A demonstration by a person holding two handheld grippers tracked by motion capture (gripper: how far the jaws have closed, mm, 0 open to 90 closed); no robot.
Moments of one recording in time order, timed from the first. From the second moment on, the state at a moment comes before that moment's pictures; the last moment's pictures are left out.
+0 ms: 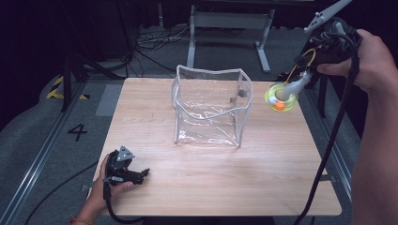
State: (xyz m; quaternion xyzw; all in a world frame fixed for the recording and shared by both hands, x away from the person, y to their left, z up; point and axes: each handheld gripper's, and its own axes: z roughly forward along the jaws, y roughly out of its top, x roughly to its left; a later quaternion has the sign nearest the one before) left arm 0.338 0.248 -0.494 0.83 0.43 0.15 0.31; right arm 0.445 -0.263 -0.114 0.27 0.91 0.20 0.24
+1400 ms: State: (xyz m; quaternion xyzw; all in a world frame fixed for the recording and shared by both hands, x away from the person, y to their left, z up) left arm 0.338 0.248 -0.493 0.83 0.43 0.15 0.31; right arm 0.494 -0.155 -0.130 0.22 0.92 0.23 0.22
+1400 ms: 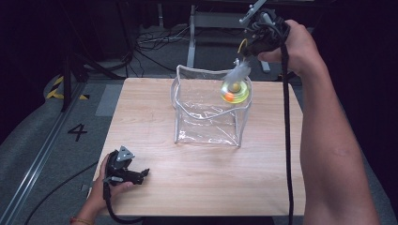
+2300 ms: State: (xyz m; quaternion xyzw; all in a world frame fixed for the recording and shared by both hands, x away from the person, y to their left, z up) left arm 0.338 0.248 -0.494 0.83 0.43 0.15 0.31; right arm 0.504 -0.157 -0.210 0.21 0.94 0.20 0.17
